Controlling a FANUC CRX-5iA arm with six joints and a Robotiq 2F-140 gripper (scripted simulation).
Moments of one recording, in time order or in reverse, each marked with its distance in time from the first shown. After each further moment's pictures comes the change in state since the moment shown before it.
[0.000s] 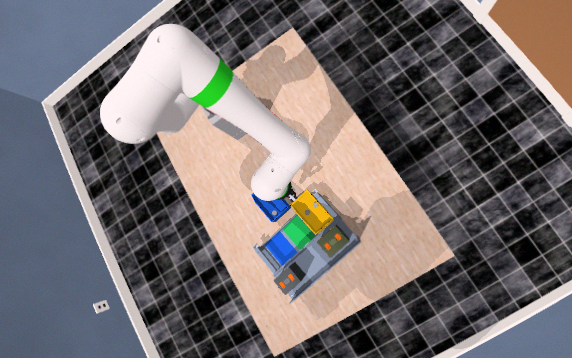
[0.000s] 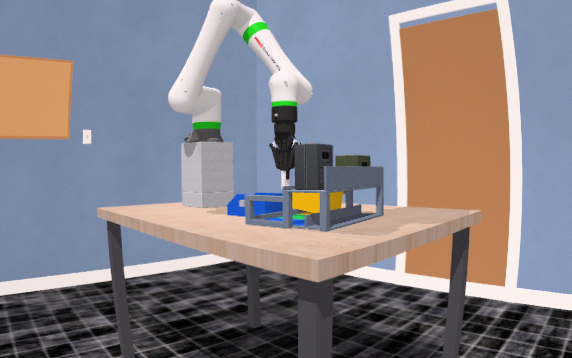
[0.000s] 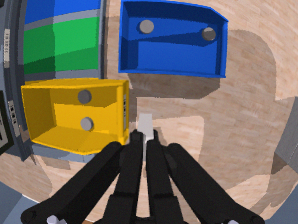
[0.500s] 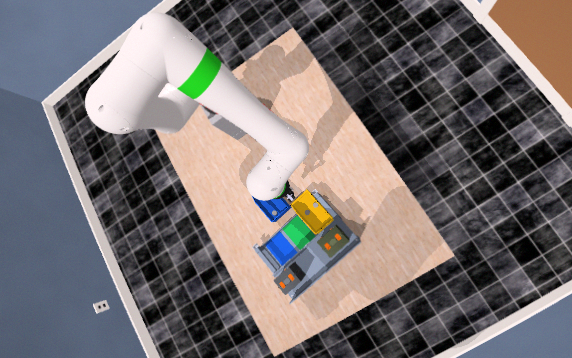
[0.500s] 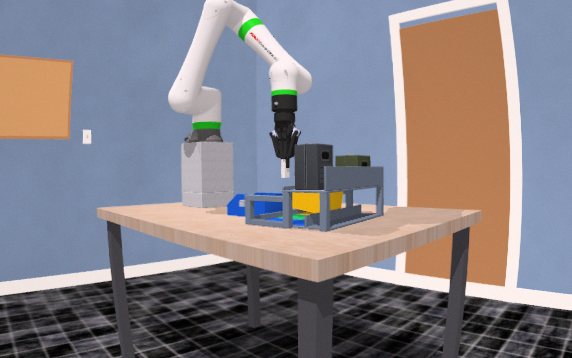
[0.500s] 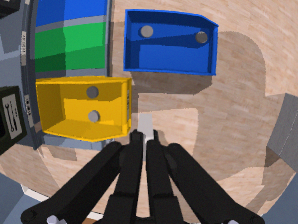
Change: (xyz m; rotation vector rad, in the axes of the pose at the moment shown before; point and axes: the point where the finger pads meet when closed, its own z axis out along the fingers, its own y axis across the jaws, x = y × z) arm 0.000 0.000 -0.041 0.000 0.000 0.000
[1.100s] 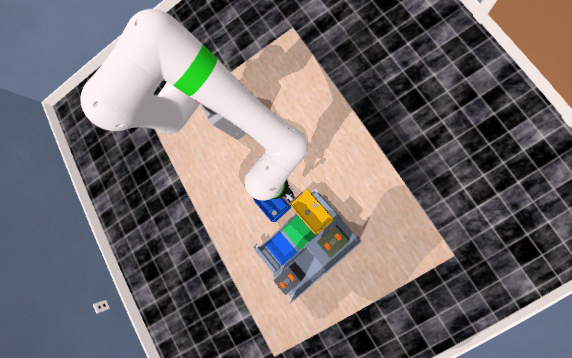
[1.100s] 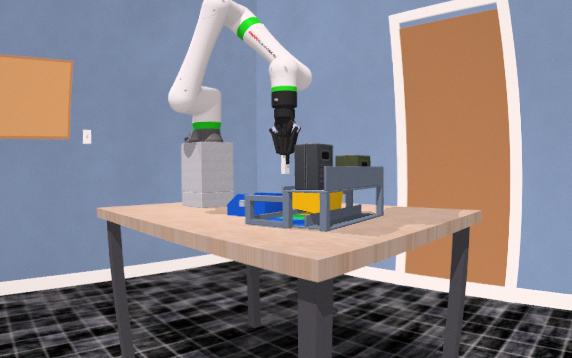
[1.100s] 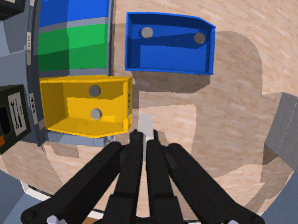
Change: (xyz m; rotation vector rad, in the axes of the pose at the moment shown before) arm 0.000 0.000 -0.014 0.001 -0.001 0.000
